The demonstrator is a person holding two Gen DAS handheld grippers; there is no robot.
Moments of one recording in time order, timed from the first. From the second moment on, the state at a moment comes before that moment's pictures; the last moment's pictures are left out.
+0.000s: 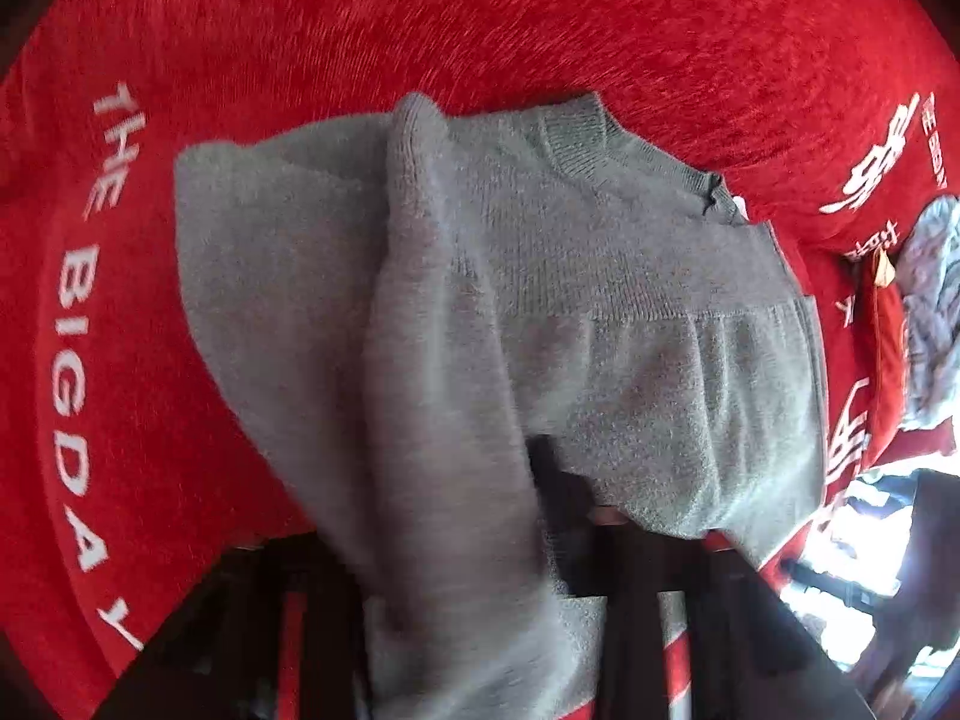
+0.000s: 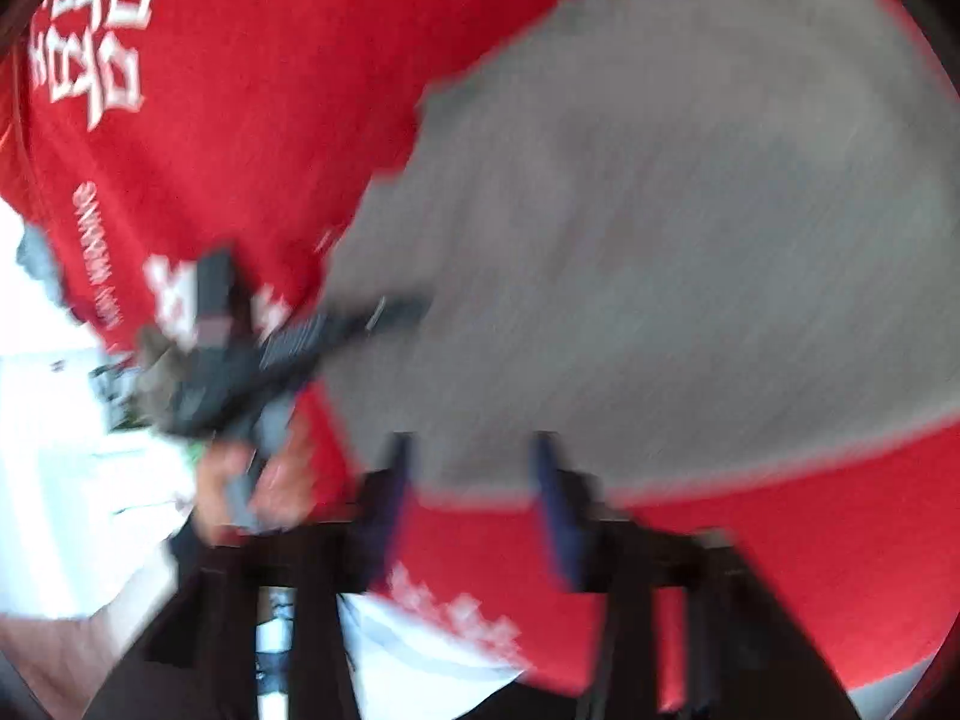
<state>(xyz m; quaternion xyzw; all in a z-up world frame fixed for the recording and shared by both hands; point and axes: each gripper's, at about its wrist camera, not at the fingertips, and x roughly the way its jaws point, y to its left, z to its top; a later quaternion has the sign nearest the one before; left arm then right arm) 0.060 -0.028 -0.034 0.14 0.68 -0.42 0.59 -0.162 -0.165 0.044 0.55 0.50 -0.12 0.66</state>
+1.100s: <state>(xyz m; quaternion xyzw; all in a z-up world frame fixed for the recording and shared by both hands) -0.142 -0.207 0.054 0.23 0.54 -0.54 0.60 -0.323 -0.294 -0.018 0.76 0.30 -0.12 0.56</state>
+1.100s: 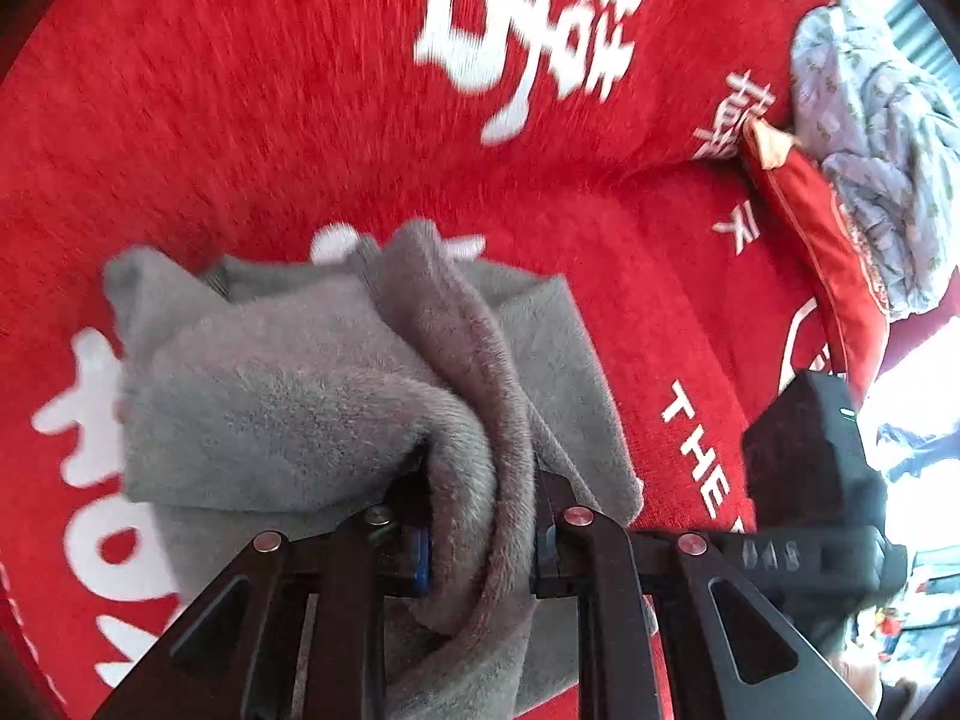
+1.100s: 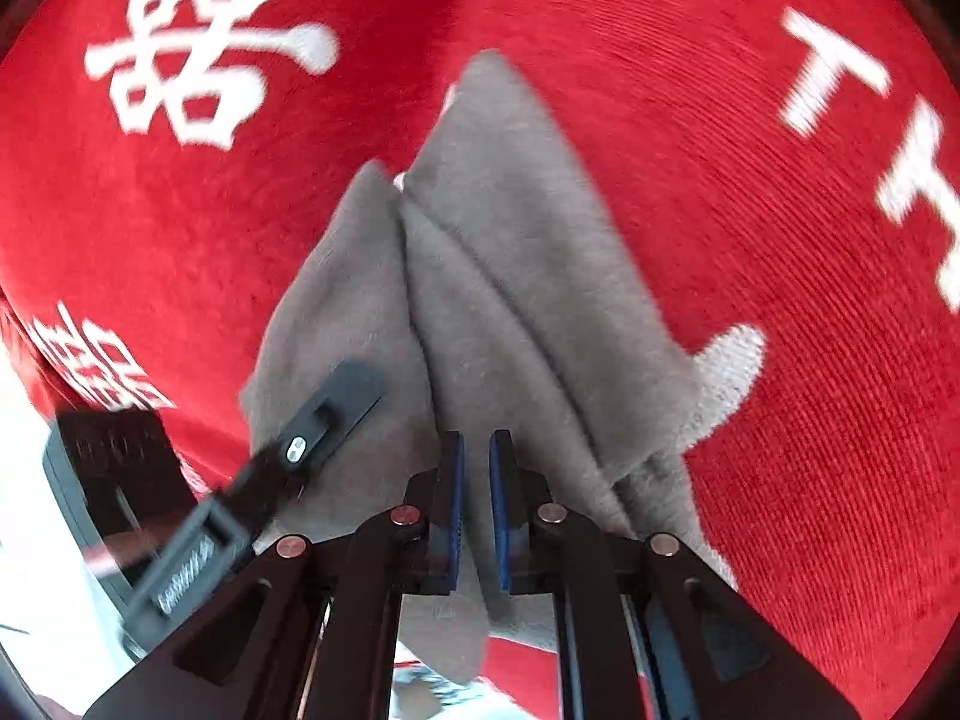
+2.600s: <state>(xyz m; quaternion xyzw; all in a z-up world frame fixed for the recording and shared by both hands) -0.050 -0.106 0.050 0.26 0.54 -0.37 0.71 -0.239 -0.329 0.061 0.57 0.39 -0.10 0.72</state>
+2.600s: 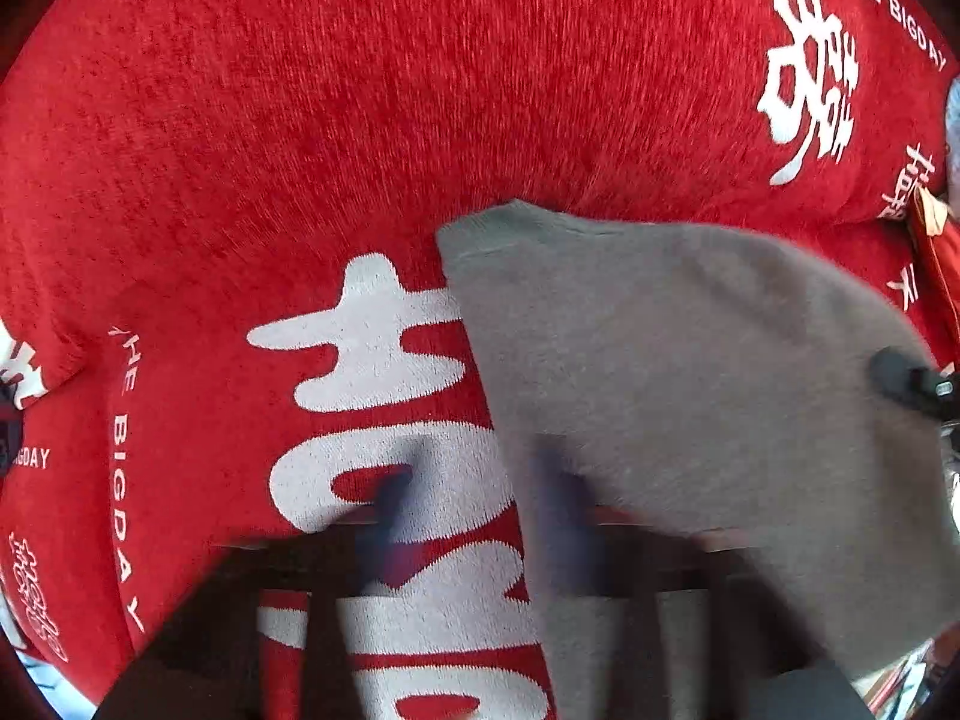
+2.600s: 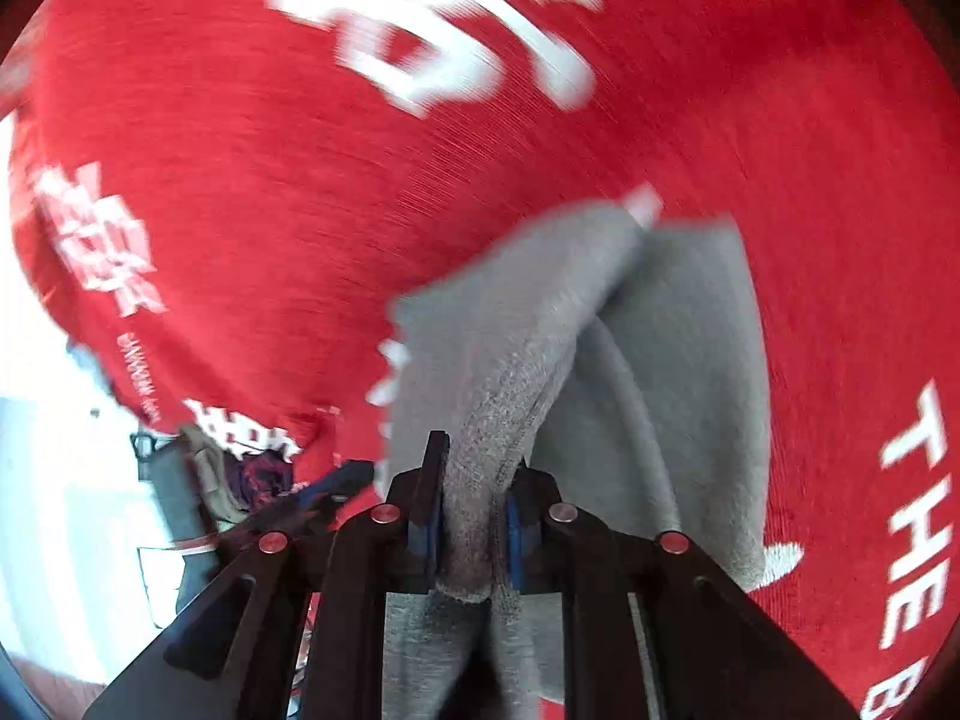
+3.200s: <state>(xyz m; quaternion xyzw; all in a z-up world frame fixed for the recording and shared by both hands) -0.043 -0.103 0.030 0.26 0.57 -0.35 0.70 -0.293 -0.345 0.014 0.63 0.41 -0.14 0.65</state>
